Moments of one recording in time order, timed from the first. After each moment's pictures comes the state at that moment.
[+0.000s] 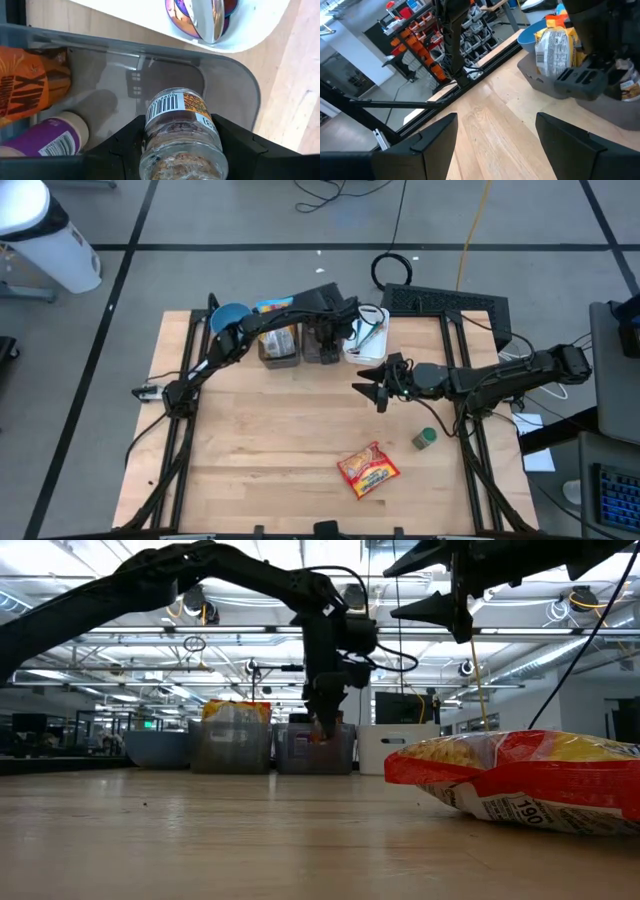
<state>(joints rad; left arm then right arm) 0.41 2.44 2.34 -1.31 0.01 0.25 0.09 1.09 0.61 0.32 0.29 0.65</state>
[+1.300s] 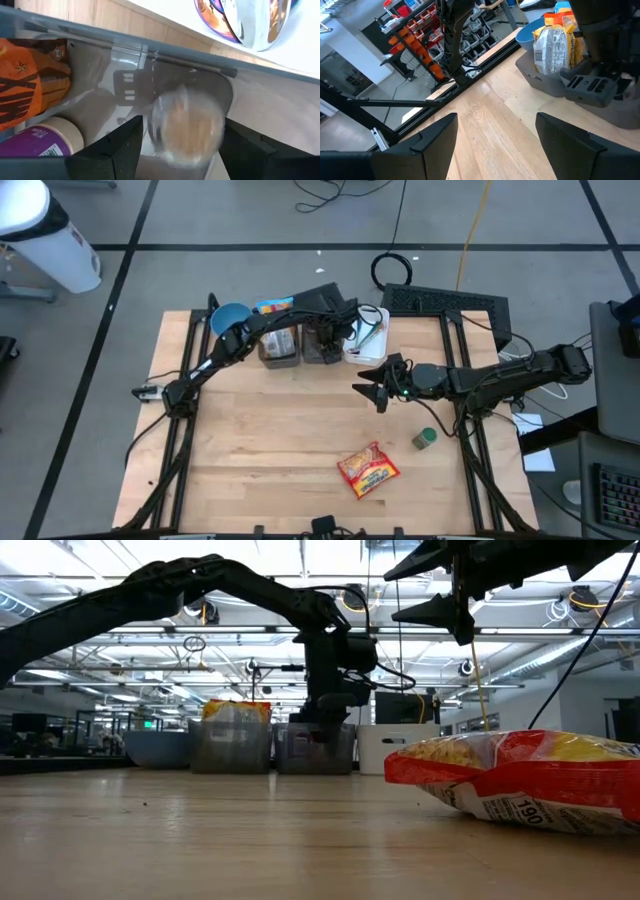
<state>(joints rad) 0.43 2.51 2.35 -1.27 0.00 0.20 0.09 1.09 0.61 0.29 0.29 0.66</state>
